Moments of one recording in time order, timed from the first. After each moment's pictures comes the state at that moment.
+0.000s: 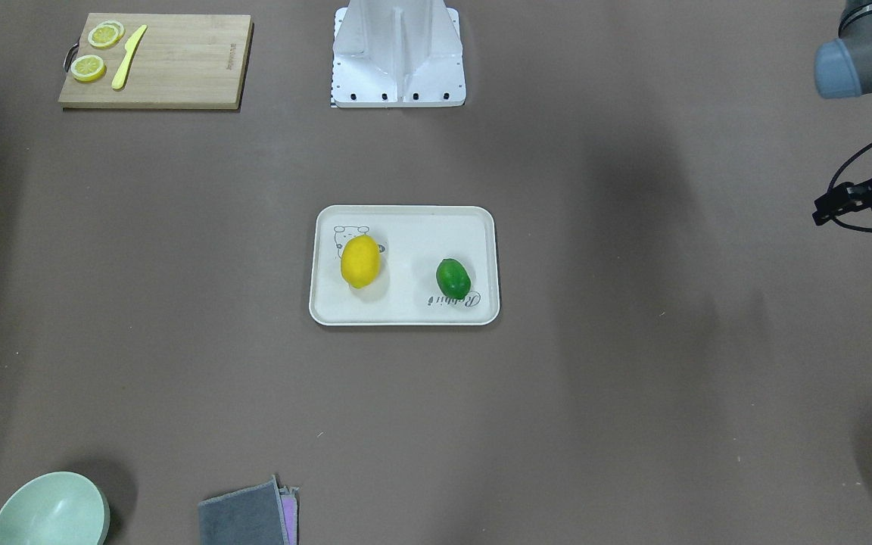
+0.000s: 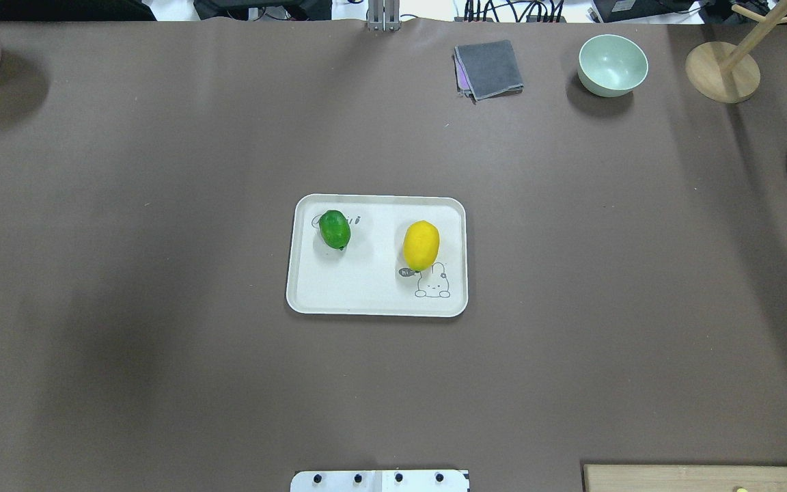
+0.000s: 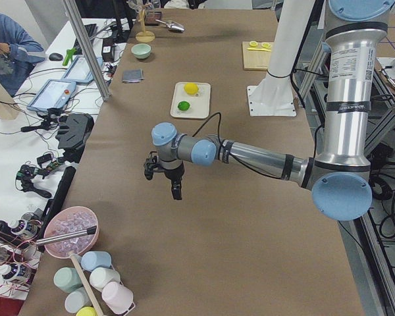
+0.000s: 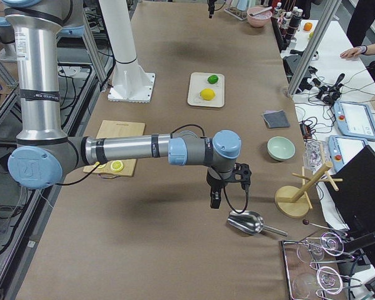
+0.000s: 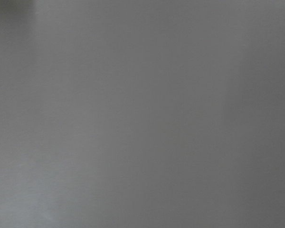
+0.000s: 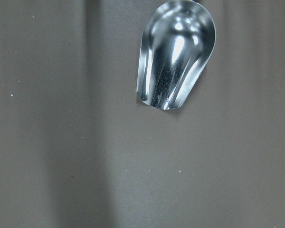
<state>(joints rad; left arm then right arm) -1.25 -1.54 -1.74 -1.60 -2.26 -0.44 1.50 -1.57 1.69 -1.65 2.29 0.09</state>
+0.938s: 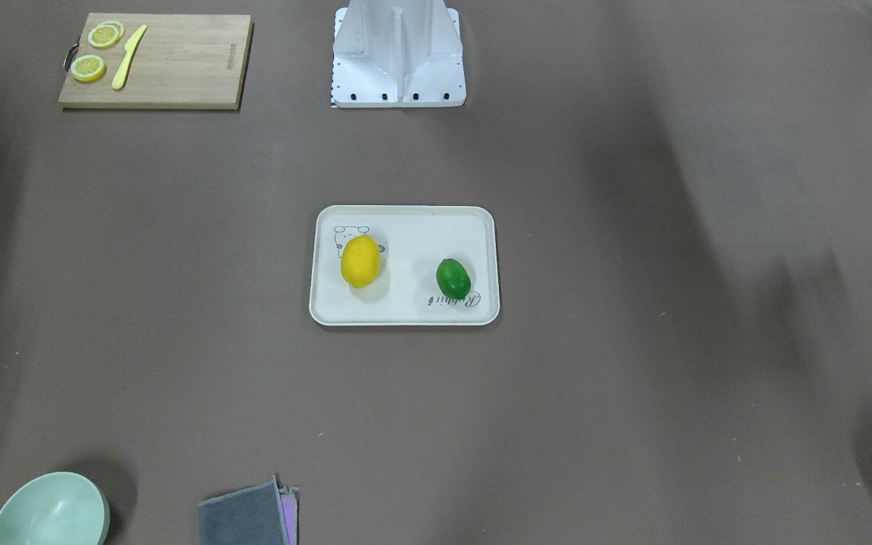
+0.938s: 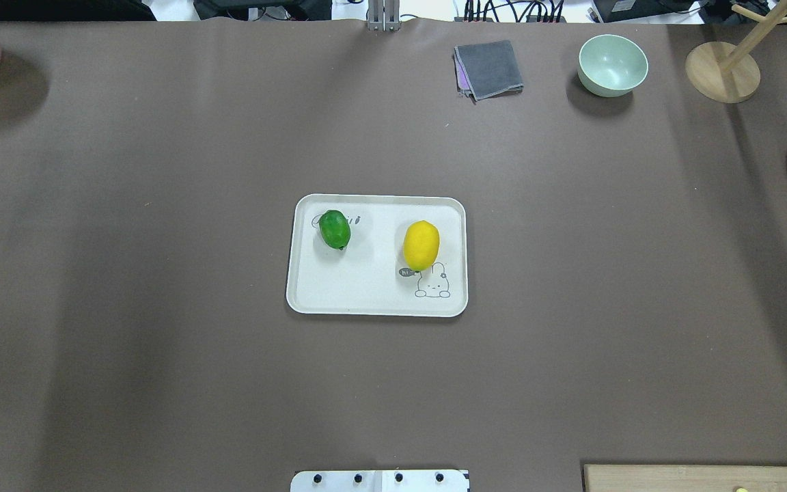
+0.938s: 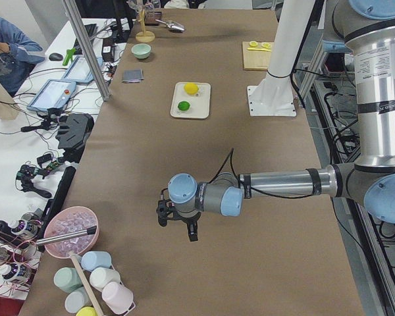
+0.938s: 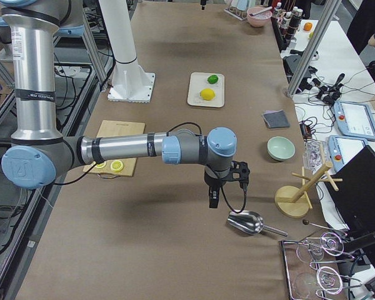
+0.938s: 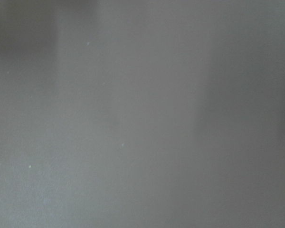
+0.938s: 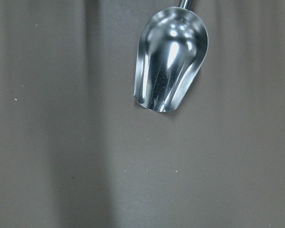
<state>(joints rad) -1.45 -1.39 -1.62 -1.76 -2.44 -0.30 1.54 -1.61 1.74 -1.65 2.29 0.09</state>
